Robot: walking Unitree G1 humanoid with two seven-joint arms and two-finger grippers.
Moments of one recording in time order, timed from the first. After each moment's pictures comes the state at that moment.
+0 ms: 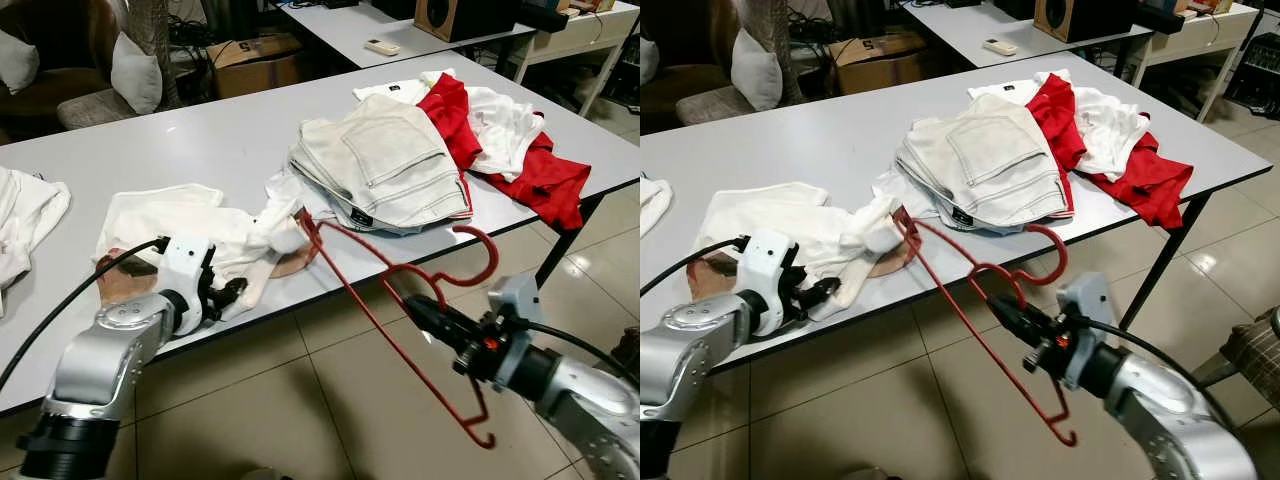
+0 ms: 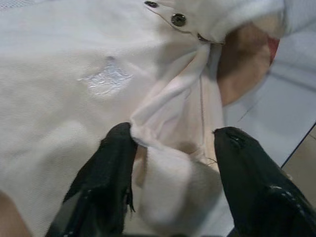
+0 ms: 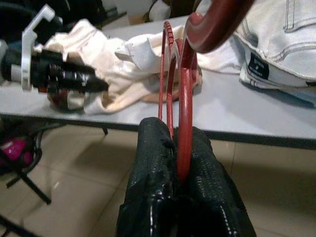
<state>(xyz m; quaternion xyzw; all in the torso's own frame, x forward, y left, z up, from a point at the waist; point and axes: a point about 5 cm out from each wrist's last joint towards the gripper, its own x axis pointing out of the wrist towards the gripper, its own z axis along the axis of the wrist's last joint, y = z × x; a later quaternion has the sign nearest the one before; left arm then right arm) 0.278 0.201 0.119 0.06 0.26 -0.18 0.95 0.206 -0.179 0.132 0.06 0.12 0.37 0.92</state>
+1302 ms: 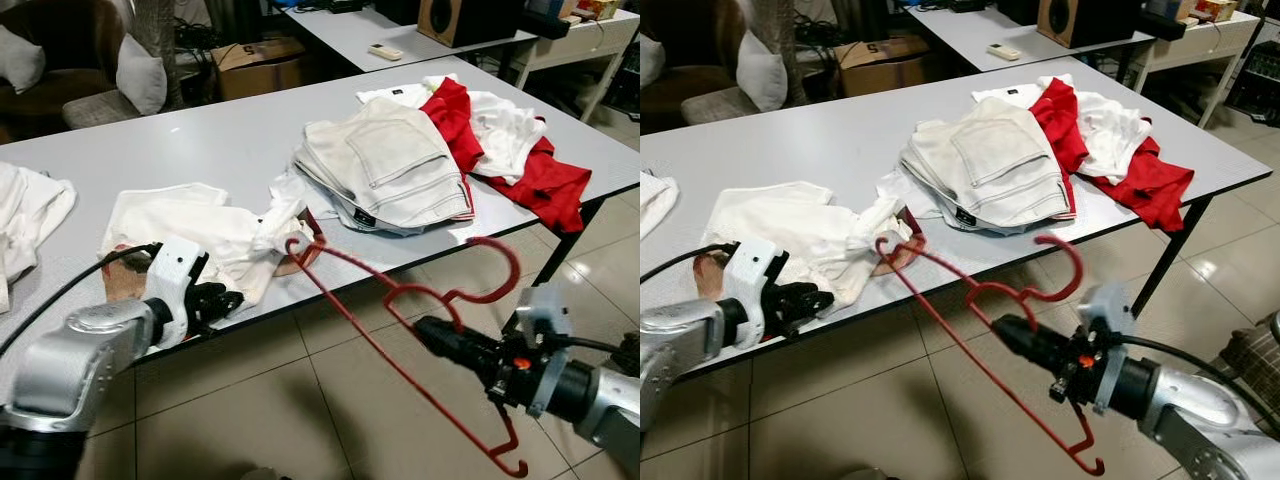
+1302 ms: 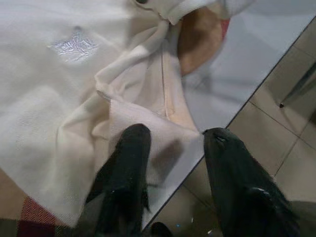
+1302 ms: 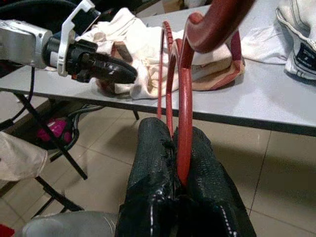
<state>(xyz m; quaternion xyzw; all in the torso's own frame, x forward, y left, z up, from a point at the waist) 0.259 0.203 0.129 0.03 0.30 -0.23 0.93 0.184 -0.188 0.147 0.07 0.15 0.44 0.88</state>
